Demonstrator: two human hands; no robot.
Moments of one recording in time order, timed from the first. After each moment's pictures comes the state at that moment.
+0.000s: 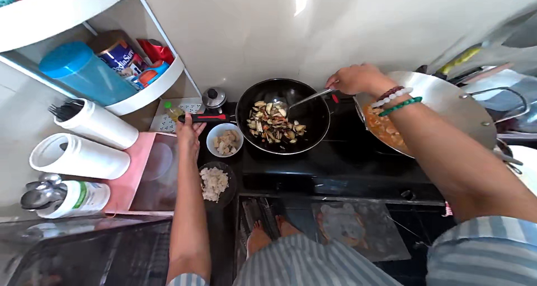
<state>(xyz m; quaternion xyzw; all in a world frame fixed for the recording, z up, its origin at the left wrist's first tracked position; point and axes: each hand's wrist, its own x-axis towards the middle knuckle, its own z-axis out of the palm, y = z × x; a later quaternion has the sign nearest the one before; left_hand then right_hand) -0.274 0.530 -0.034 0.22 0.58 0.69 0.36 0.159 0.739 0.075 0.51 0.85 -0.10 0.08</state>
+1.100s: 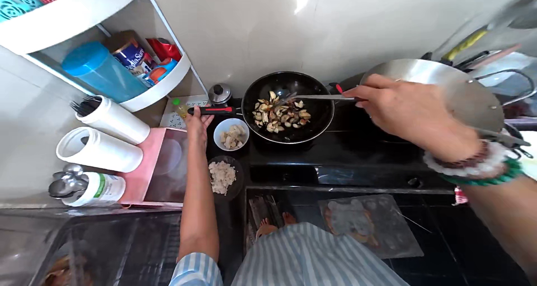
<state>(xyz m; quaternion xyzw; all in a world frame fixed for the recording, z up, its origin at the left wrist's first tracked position) -0.280 0.543 -0.033 0.19 0.57 0.71 0.37 0.183 0.558 0.108 0.43 0.89 0.07 -0.13</state>
